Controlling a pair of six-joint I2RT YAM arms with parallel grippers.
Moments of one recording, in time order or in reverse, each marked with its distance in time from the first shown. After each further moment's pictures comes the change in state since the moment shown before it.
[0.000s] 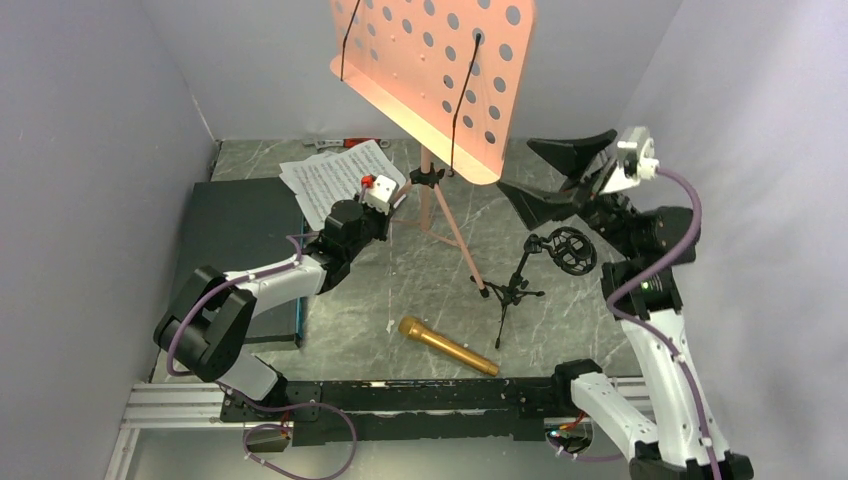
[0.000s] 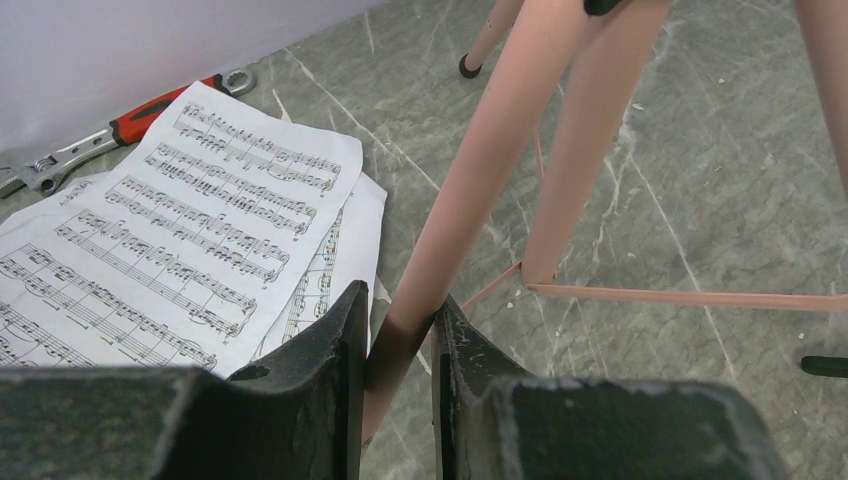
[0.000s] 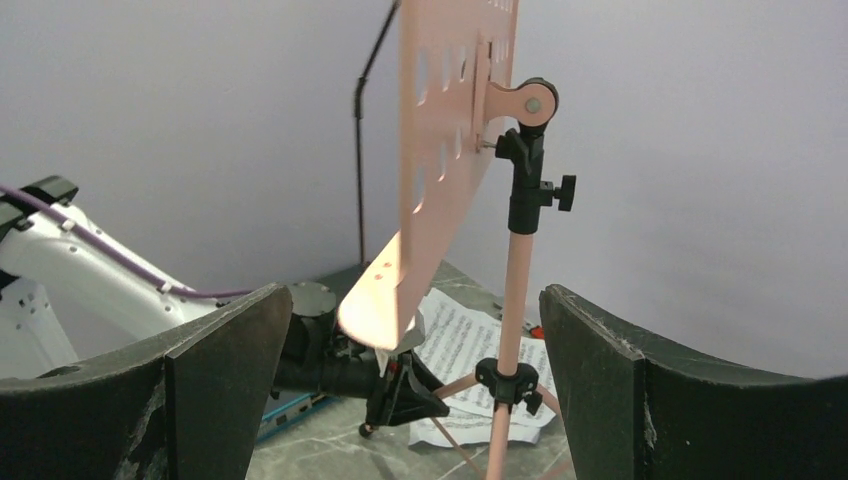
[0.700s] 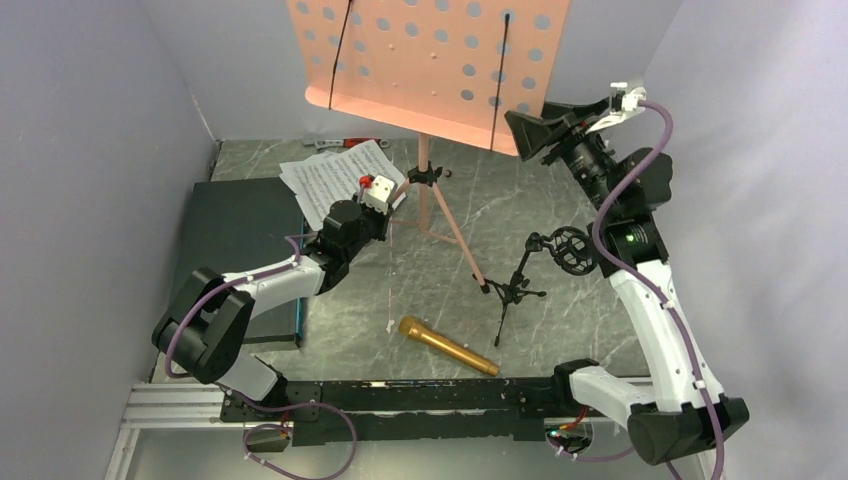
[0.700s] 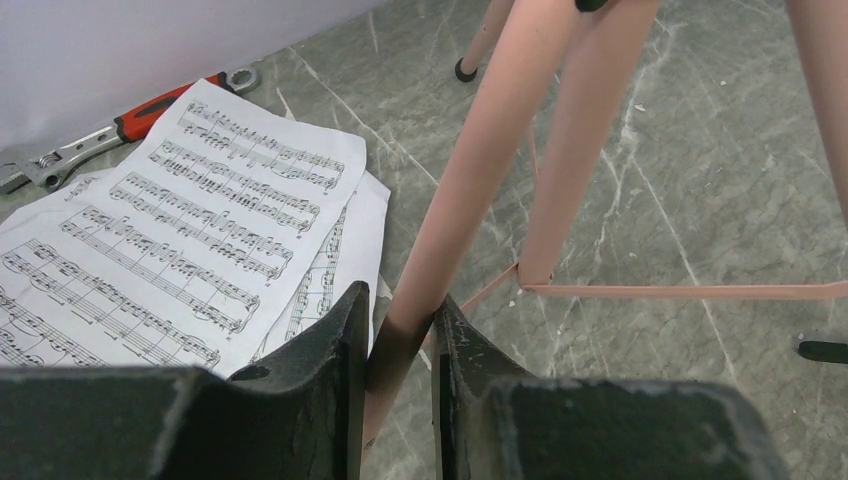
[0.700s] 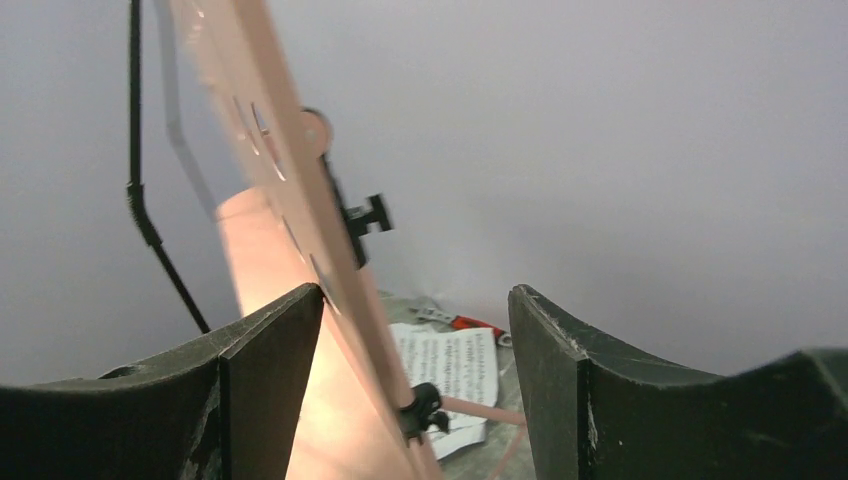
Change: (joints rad) left arm -0.002 -0.013 -0.007 -0.004 0.000 -0.006; right arm 0.035 0.238 0.184 -0.105 0.329 0.008
